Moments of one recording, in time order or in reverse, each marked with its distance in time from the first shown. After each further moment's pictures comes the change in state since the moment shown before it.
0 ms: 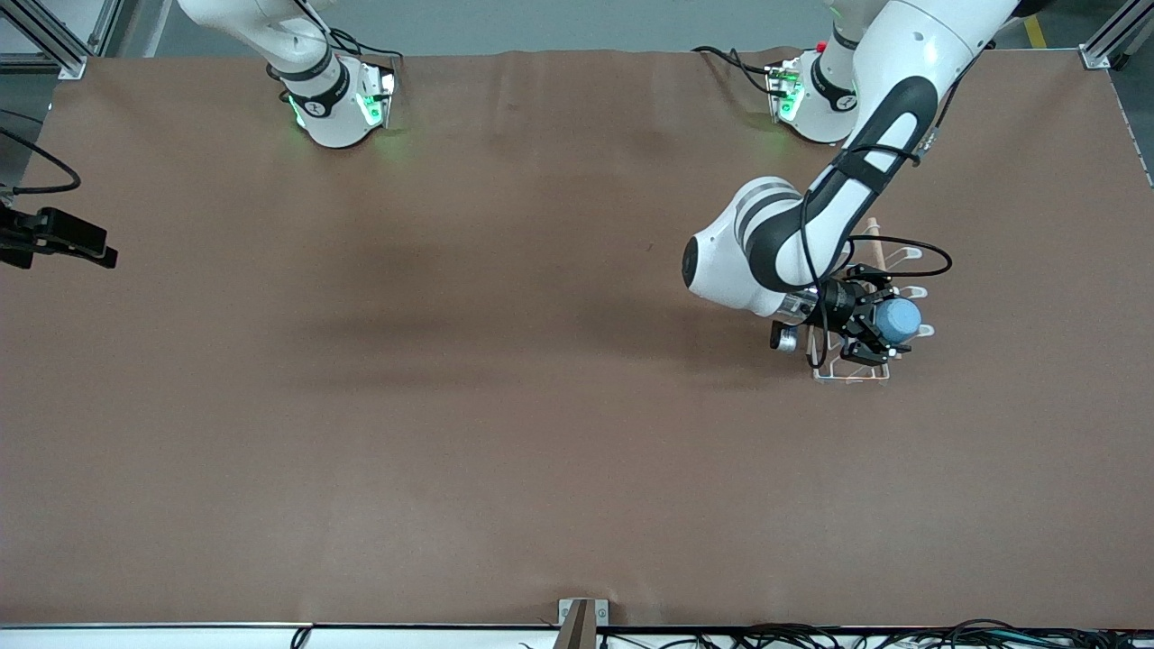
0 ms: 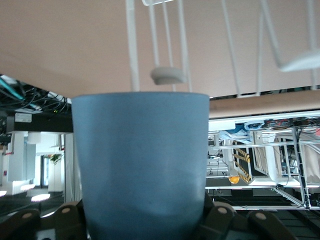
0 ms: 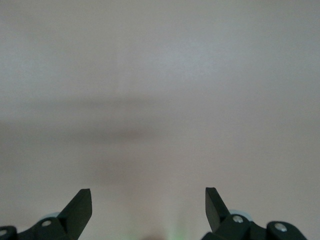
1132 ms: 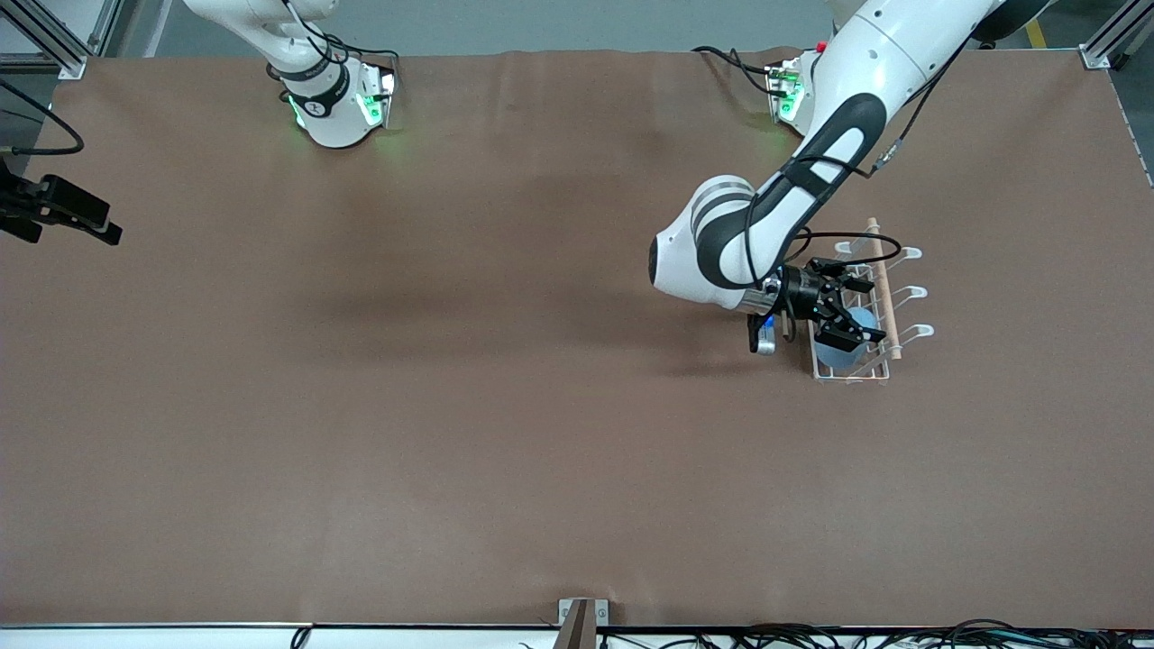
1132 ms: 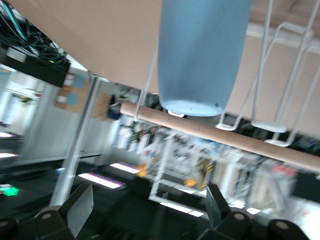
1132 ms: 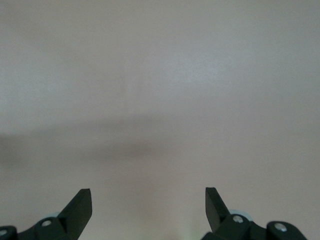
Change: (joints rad) left arm -0.098 0.060 -0.011 0.117 -0.110 -0.158 -0.429; right arm -0.257 -0.172 0.291 -0.221 -0.007 0.110 0.083
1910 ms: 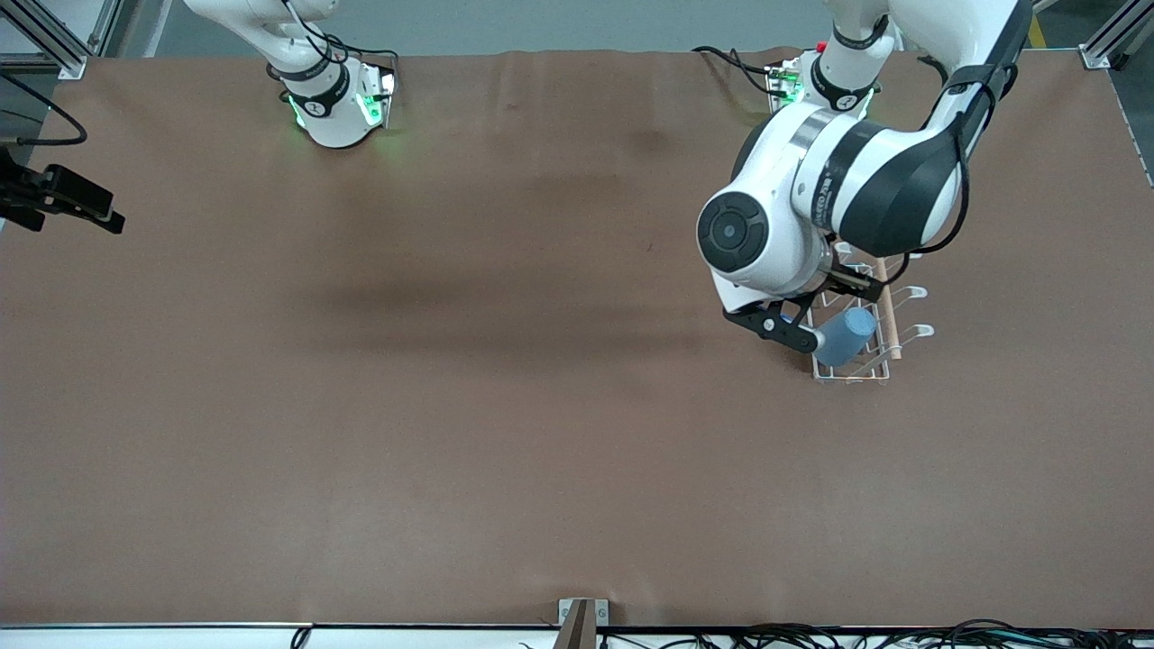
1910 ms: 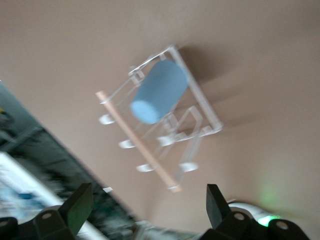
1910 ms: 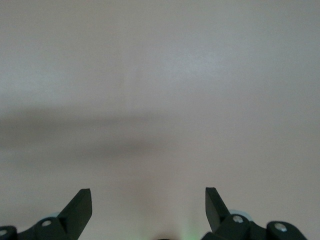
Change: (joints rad) left arm 0.021 -0.098 0.000 0.424 -0.663 0.052 -0.542; right arm -0.011 -0.033 0.010 -0.032 -0.006 -0.030 0.000
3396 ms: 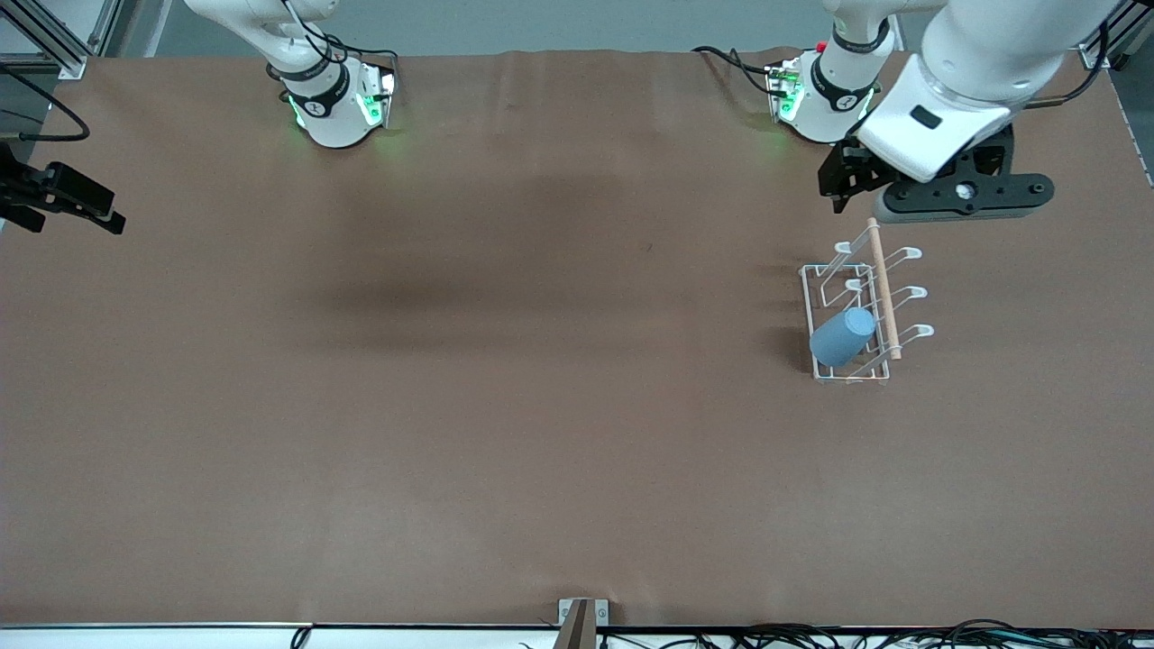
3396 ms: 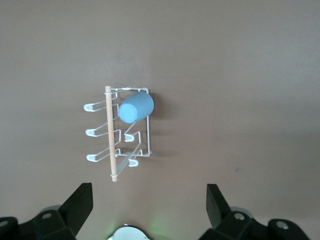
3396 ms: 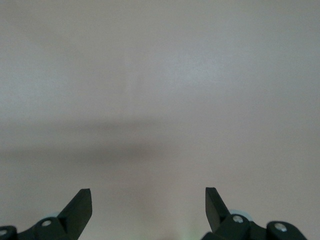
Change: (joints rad) left arm 0.226 -0.332 0.009 0.079 -0.405 0.091 -0.172; right arm -0.004 -0.011 0.012 -0.017 0.000 0.036 -0.004
